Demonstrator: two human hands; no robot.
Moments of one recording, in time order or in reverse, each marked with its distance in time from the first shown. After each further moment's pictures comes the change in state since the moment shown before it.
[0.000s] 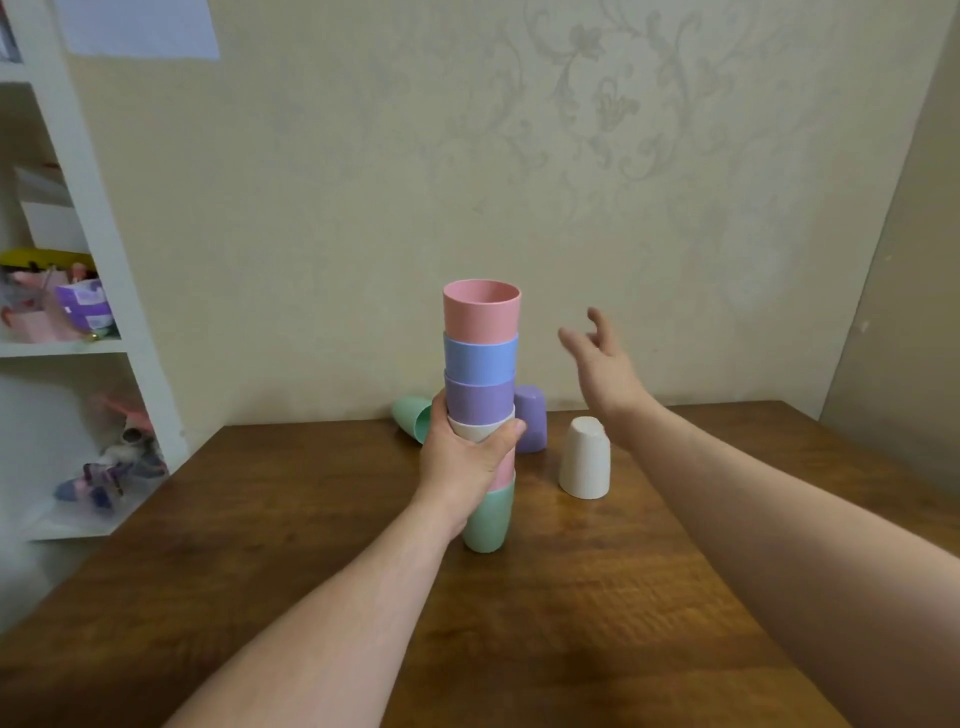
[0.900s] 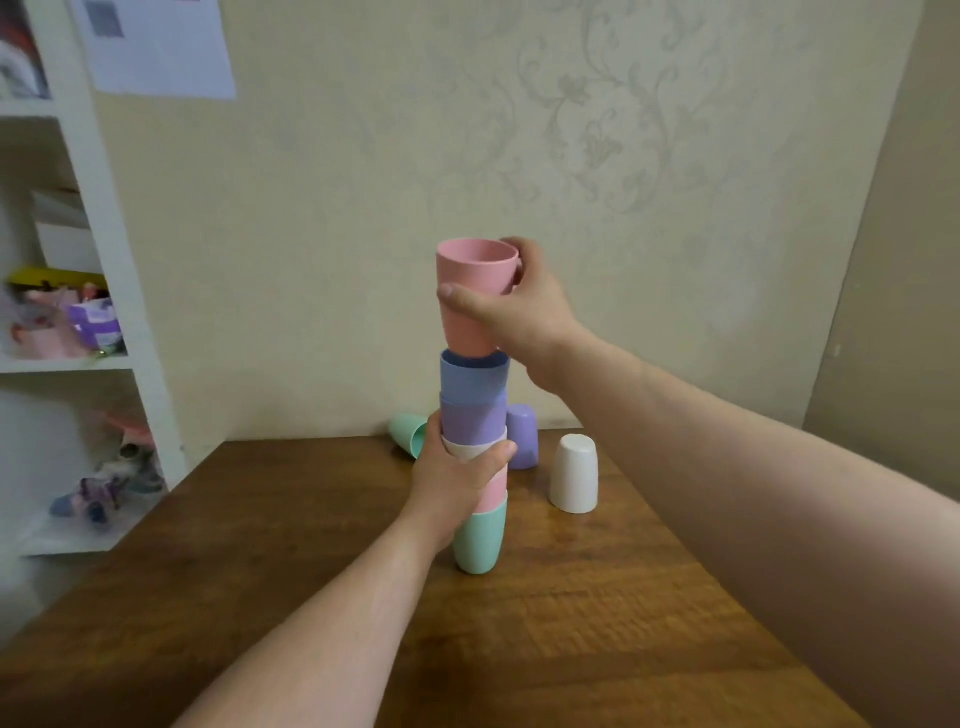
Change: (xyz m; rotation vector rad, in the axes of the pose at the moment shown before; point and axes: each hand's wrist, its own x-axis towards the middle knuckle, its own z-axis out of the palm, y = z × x) left_hand -0.013 0.016 -0.010 0.072 -0.060 -0.033; right_hand -0.032 -0.124 0.039 0.113 -0.073 -0.285
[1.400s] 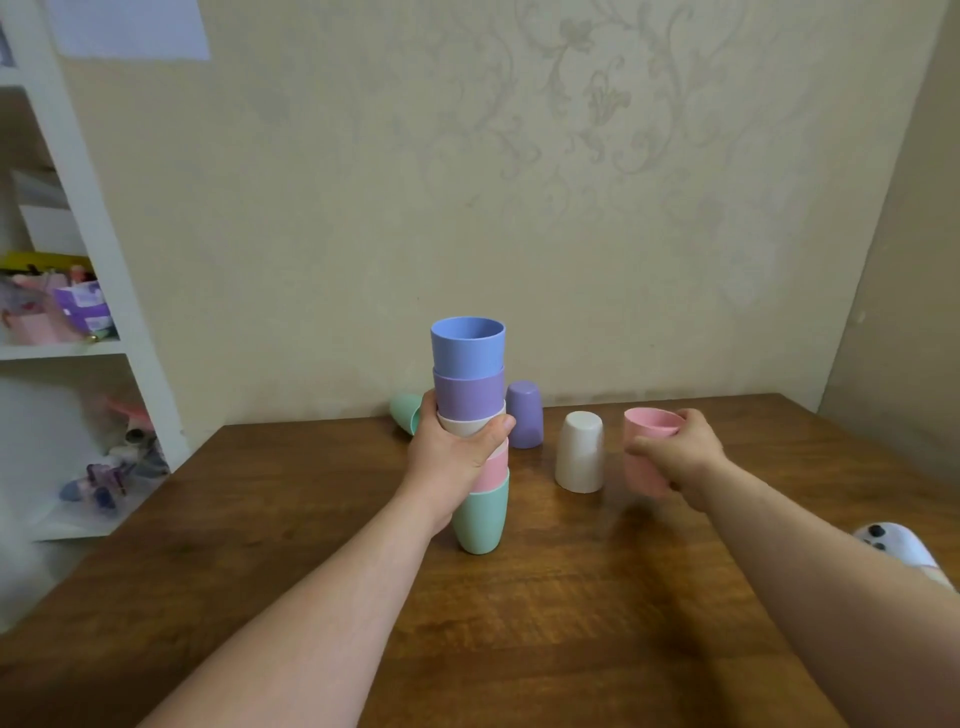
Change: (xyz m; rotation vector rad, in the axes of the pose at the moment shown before) left_hand 0.013 -0.012 0.005 -0.053 0.029 0.018; right_hand -0.049 0.221 -0.147 -0.295 0.266 0.667
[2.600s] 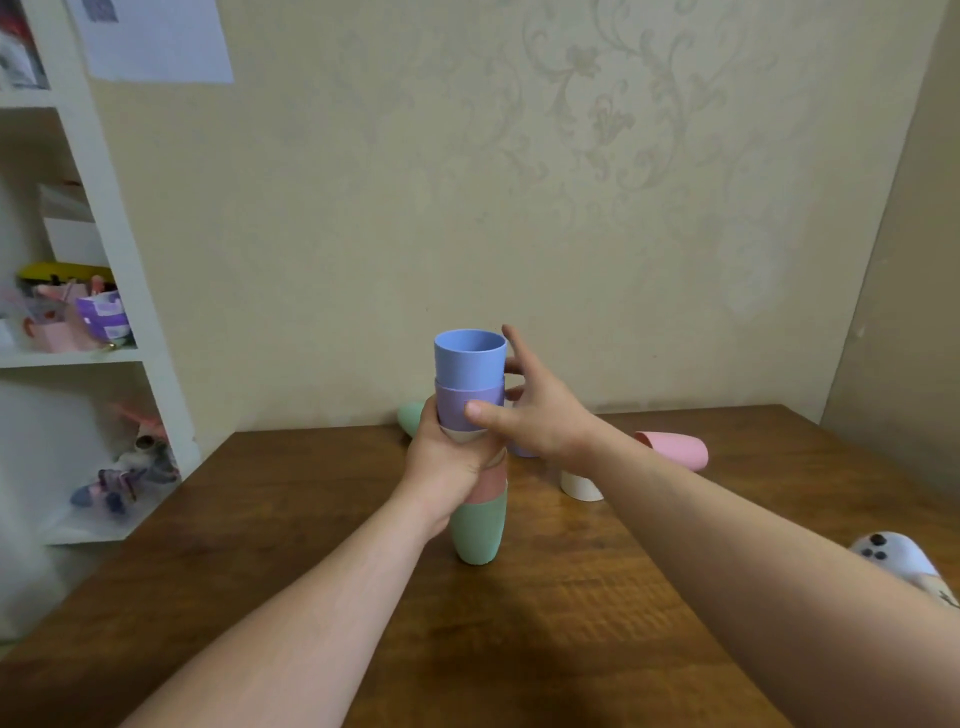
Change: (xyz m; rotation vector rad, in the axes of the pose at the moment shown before) left_hand -0.008 0.023 -0.013 0.010 -0.080 0.013; right_hand -0.106 -0.117 0.087 -0.015 -0.510 -0.589
